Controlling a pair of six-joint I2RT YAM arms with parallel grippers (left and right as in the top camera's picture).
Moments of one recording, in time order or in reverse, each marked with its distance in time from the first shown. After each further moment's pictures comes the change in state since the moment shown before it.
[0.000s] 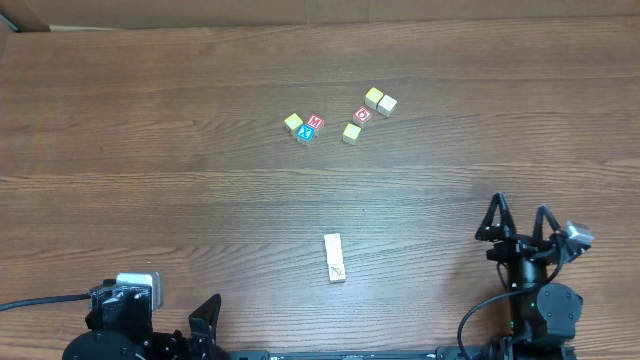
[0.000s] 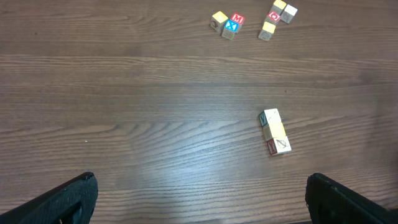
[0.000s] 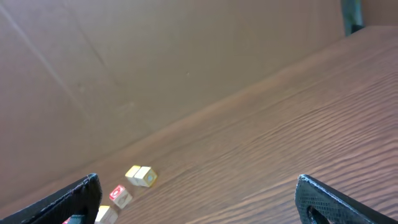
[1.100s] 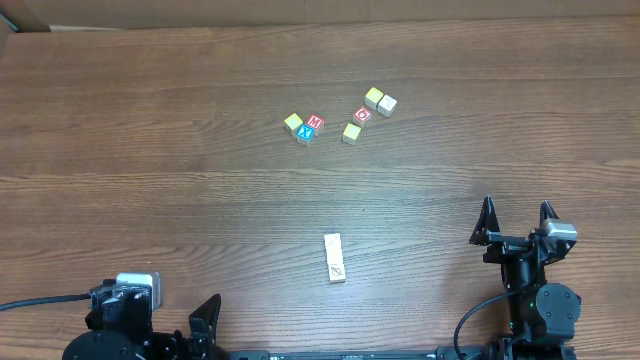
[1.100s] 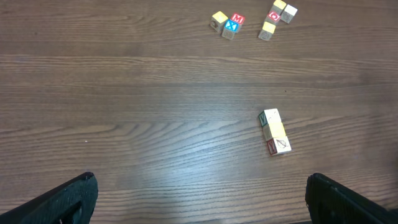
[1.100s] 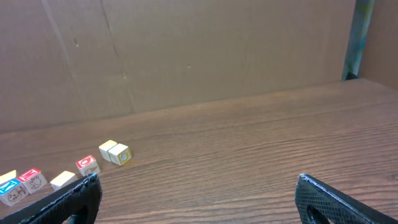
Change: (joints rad) left arm 0.000 0.000 0.000 0.000 0.000 0.000; right arm 0.021 0.000 0.000 0.000 -0.018 -0.317
